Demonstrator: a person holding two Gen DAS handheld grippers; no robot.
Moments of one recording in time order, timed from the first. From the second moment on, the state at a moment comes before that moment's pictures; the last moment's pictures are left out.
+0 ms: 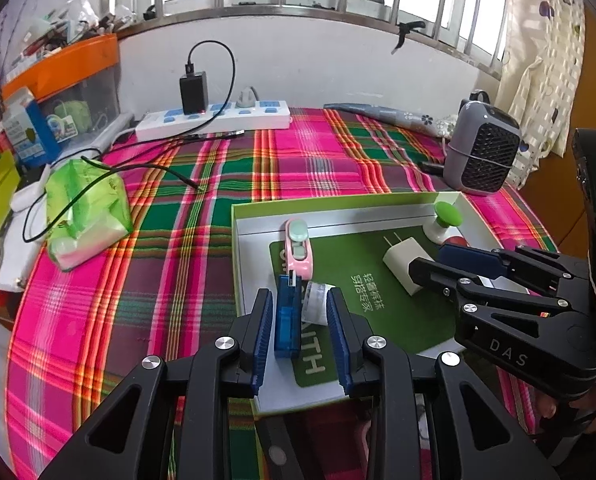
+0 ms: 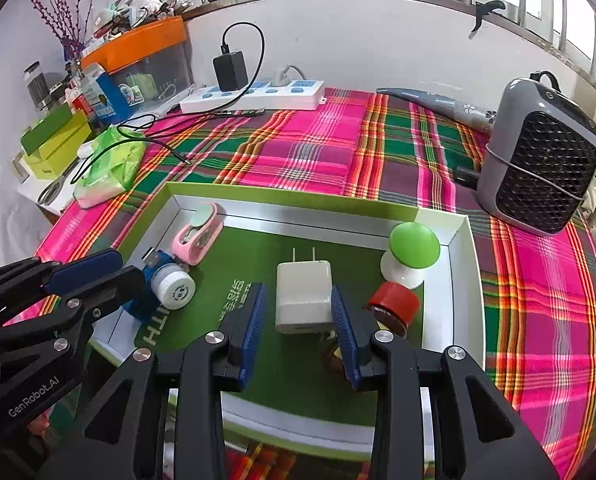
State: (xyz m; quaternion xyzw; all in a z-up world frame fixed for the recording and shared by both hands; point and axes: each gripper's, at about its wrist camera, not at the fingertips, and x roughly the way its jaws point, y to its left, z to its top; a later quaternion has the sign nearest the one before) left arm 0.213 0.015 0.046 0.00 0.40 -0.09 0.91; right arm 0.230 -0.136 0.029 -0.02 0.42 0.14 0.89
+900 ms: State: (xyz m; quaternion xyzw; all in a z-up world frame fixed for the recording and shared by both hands) left arm 0.154 0.046 0.052 -0.03 0.39 -0.08 0.92; right arm 0.159 -0.136 0.039 -0.01 0.39 0.17 0.90
